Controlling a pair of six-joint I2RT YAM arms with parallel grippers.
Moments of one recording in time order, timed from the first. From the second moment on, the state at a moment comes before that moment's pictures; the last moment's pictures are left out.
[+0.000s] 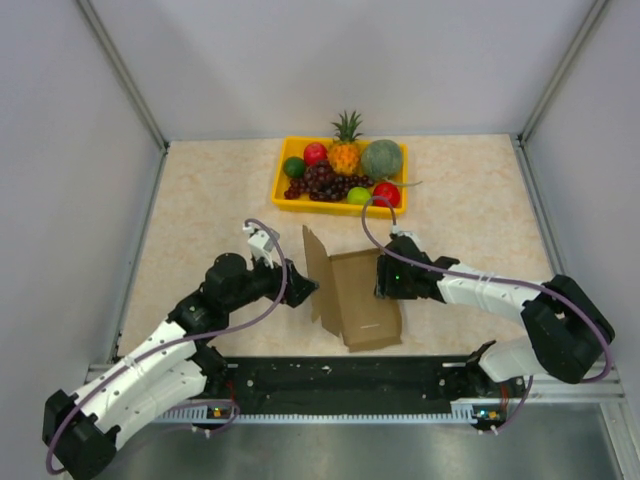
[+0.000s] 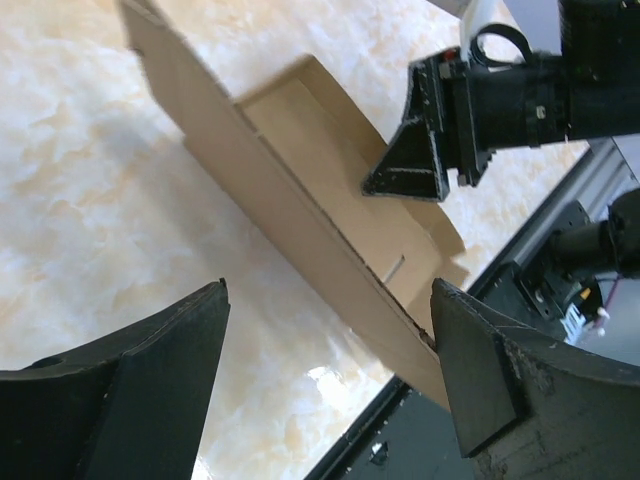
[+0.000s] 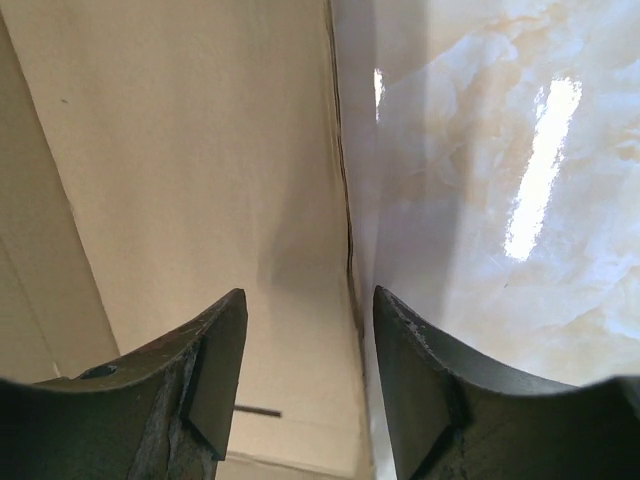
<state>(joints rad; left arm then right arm) -0.66 0.70 0.47 -0.11 0.20 -0.47 0.72 1.37 0.66 -0.30 0.11 0.69</state>
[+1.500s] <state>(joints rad) -0.66 0.65 0.75 -0.36 -0.02 -0.40 0.76 1.47 0.79 -0.39 0.30 0.43</state>
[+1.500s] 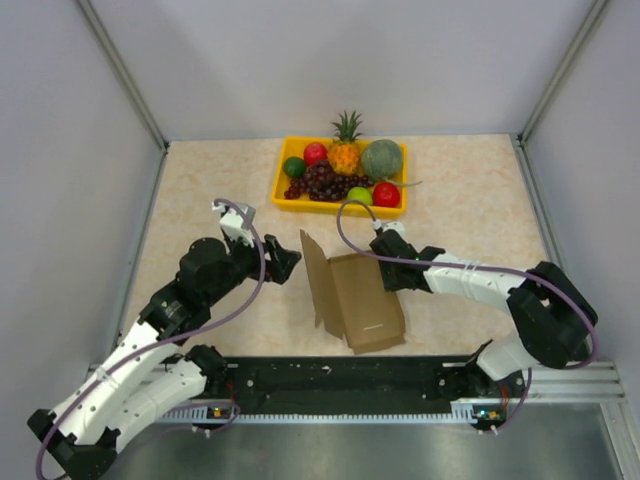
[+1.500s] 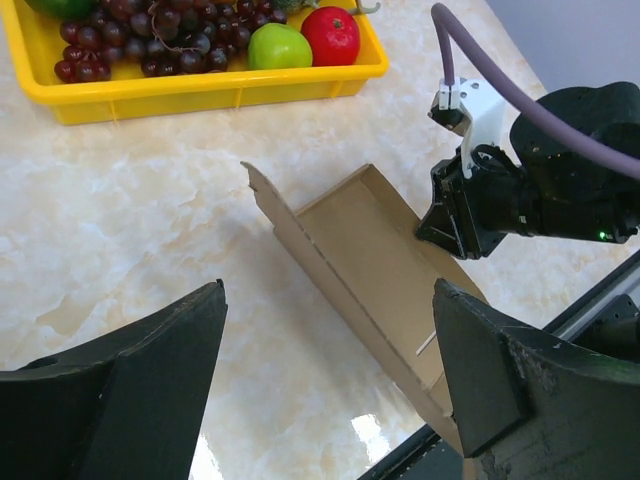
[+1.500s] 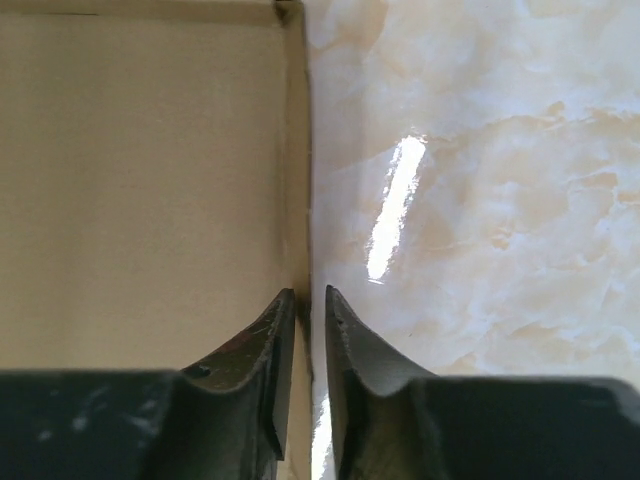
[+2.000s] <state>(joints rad) -0.28 1.03 0.99 -0.19 0.39 -0.44 0.76 1.41 0.78 -0.26 0.28 0.21</state>
